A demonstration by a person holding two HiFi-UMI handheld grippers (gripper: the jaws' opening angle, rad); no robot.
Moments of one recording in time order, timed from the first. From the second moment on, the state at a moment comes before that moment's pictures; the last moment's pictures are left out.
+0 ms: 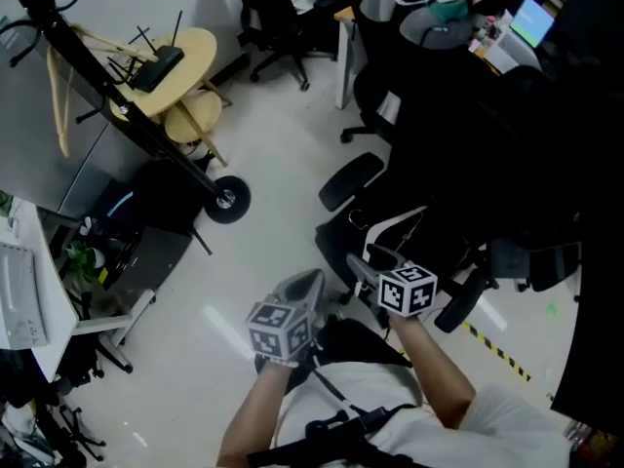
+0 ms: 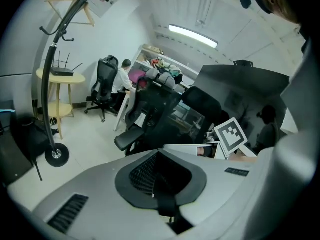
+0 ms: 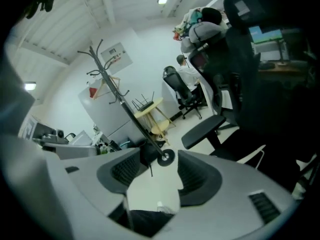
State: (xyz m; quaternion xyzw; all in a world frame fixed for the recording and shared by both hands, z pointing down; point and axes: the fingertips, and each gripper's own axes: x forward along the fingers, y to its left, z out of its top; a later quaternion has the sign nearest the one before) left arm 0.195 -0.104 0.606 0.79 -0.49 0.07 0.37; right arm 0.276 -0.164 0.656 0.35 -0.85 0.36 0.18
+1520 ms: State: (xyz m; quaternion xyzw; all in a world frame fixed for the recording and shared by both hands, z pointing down) left arm 0.244 -0.135 0.836 0.79 -0.31 0.25 0.45; right arm 0.364 -0.236 1.014 0.55 -0.61 0.44 0.37
